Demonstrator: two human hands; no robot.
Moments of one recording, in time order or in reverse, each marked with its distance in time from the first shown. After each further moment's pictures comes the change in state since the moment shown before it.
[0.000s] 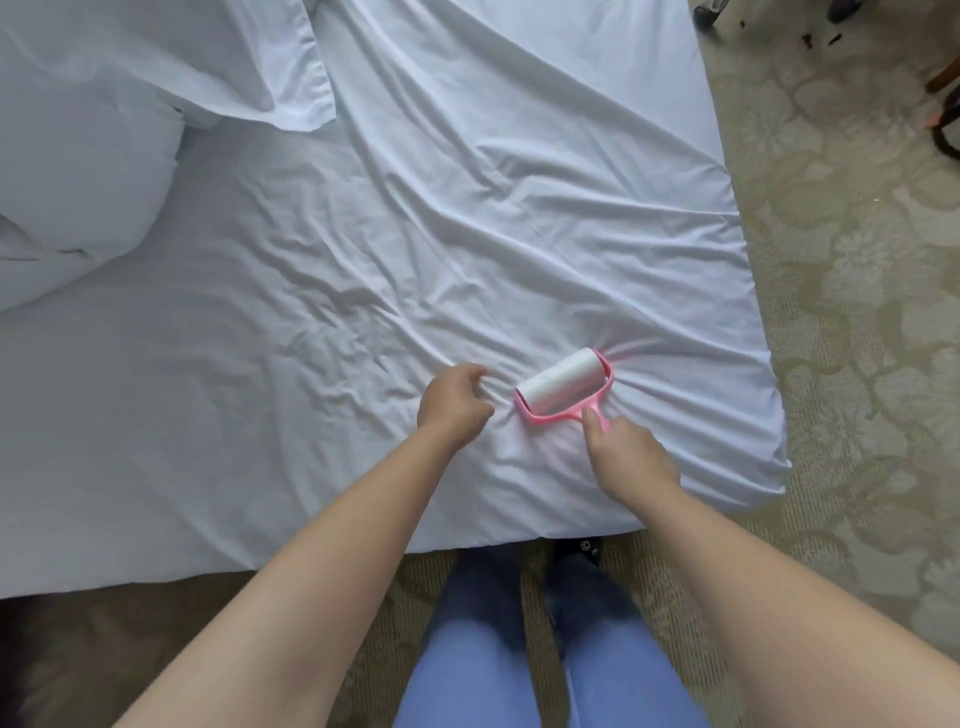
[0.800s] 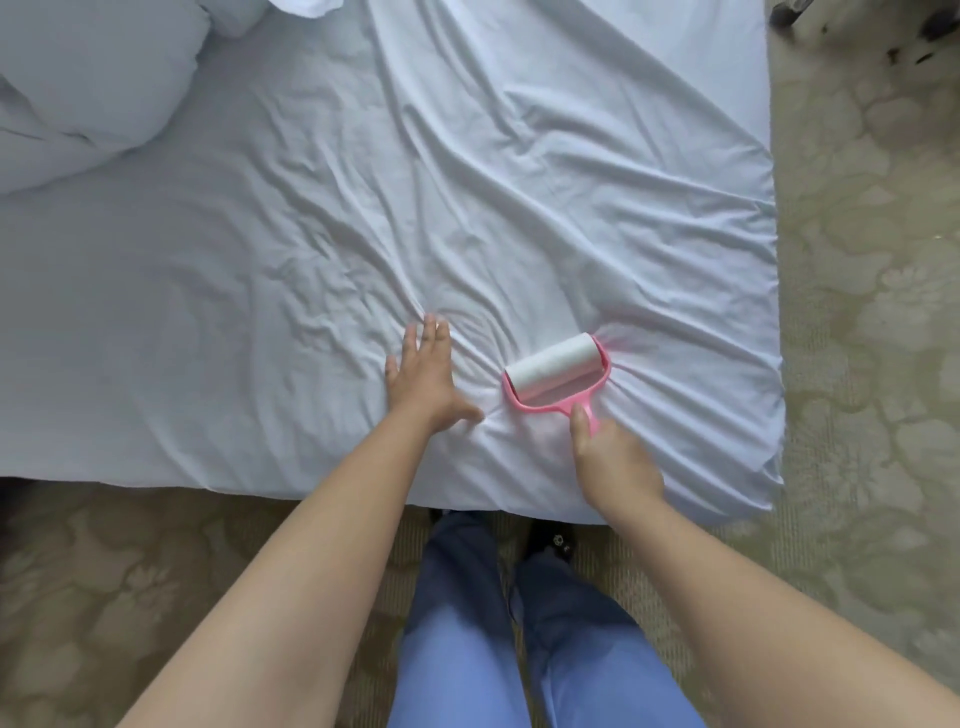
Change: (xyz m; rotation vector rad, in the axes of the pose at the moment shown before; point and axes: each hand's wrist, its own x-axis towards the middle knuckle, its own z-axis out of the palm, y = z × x) left_hand -0.016 -0.022 0.037 0.378 0.026 -0.086; right_hand 0.005 0.038 0.022 0.033 0.033 -0.082
